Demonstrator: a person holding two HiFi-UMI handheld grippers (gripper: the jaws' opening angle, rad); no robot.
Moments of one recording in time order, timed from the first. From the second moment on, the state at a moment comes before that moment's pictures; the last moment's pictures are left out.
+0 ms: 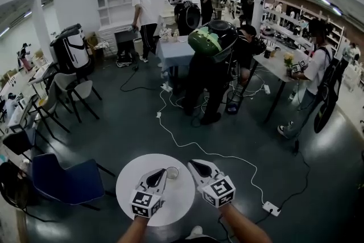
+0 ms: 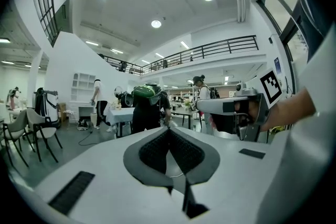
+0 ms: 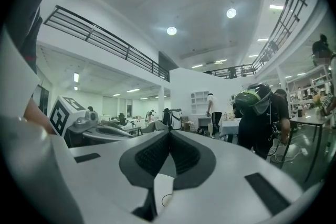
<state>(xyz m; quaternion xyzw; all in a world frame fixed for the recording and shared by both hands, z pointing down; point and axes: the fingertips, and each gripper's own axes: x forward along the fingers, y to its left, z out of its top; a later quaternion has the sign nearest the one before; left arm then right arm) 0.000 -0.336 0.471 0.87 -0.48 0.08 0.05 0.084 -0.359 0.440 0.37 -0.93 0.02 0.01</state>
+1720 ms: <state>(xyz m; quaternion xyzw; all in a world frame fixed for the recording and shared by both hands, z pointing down) -0.161 -0.010 0.426 0.90 -0.42 0.01 0.02 -0.077 -0.018 0.398 0.41 -0.91 -0.03 0.02</state>
